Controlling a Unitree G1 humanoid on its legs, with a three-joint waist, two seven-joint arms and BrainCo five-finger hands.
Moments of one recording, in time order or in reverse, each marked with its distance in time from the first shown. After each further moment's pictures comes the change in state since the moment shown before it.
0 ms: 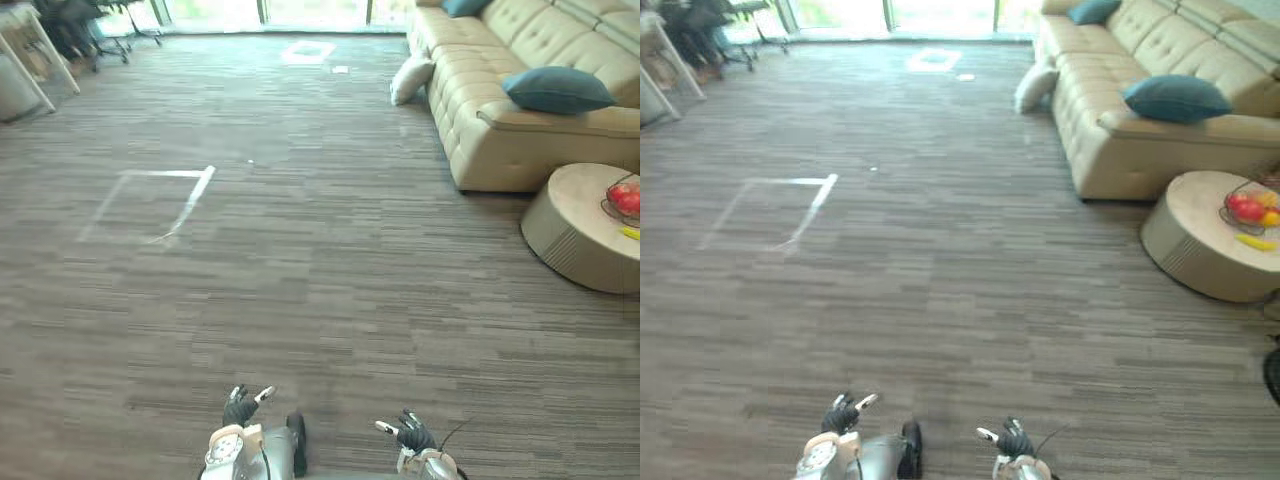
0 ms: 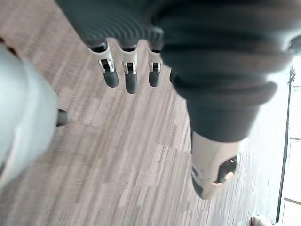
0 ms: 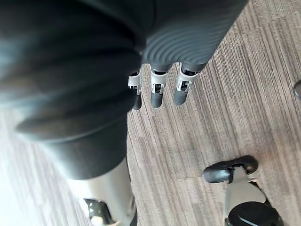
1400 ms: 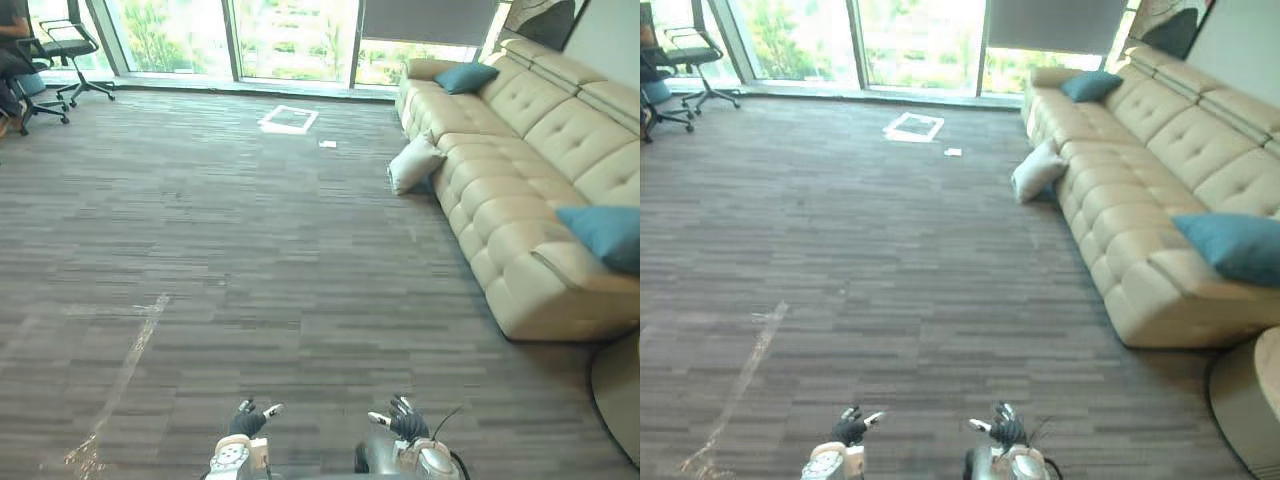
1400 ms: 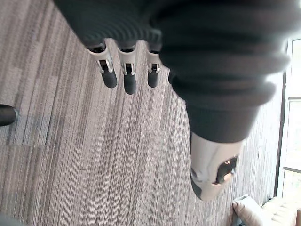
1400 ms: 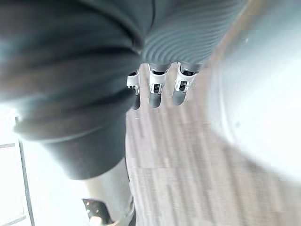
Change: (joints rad) left arm -0.026 -0.024 -0.105 0.083 0.037 0.040 0.022; right arm -0.035 -0.027 0.009 -0.072 -0.043 -0.022 0.001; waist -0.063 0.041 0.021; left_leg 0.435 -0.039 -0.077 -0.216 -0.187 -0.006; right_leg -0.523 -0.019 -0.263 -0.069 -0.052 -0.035
